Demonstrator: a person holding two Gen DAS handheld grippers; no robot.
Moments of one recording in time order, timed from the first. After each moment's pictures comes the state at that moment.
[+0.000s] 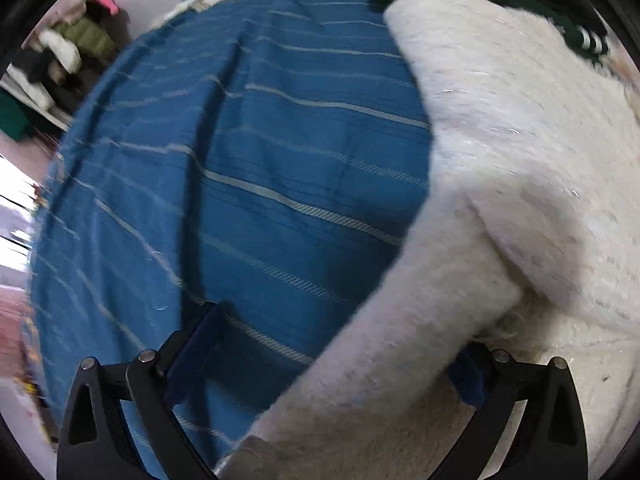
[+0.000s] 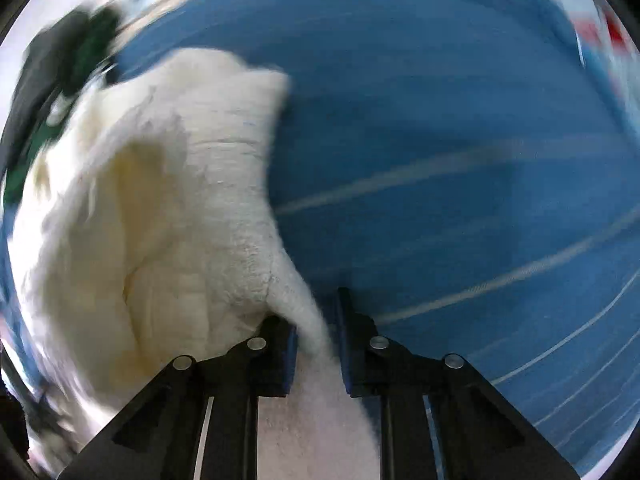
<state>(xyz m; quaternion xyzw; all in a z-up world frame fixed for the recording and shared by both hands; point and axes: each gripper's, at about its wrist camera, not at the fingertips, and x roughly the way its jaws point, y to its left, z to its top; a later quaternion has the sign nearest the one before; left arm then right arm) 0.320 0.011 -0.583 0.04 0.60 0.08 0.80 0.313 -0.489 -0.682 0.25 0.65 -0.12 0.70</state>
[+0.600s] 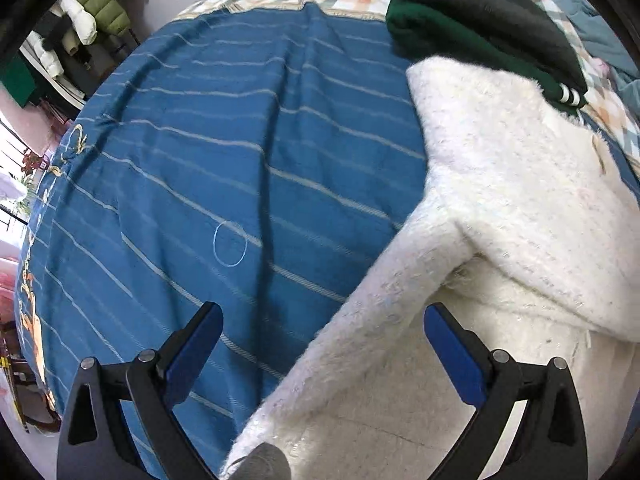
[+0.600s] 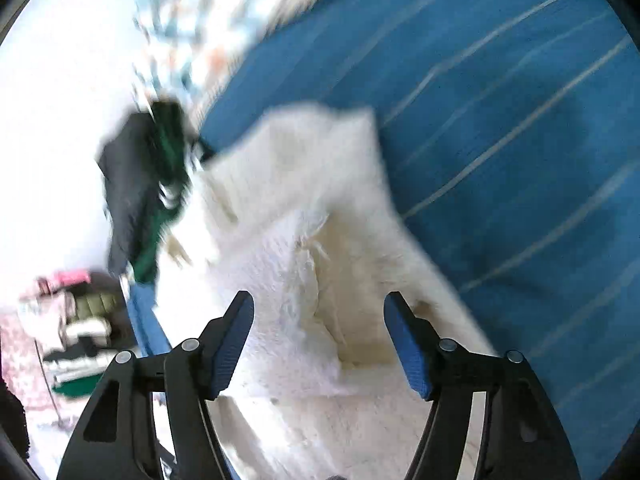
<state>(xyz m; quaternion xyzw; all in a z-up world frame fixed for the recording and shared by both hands) 0.282 0.018 -0.515 -0.01 0.58 0.08 0.81 0.324 -0.481 -0.632 0.46 0.58 -0.03 0.67</state>
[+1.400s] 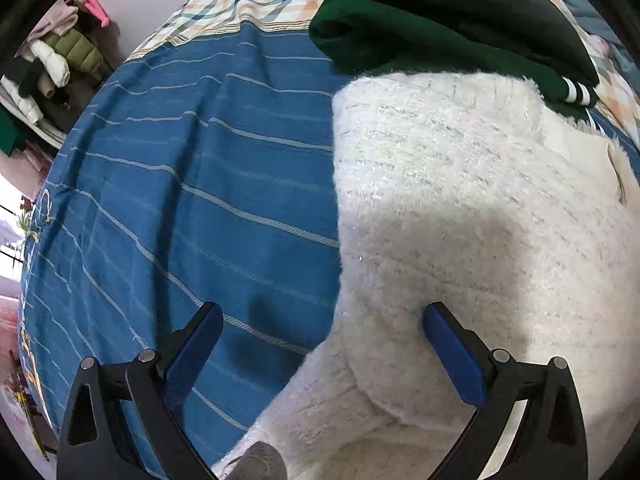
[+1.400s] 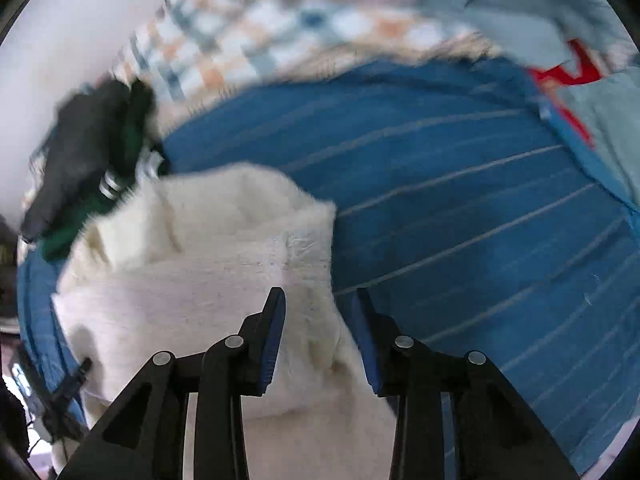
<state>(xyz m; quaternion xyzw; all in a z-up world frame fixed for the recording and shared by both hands) 0.371 -0.029 -0.544 0.05 0.58 0.07 0.81 0.342 -0.469 -0.556 0.22 0.54 -0.15 0.80</state>
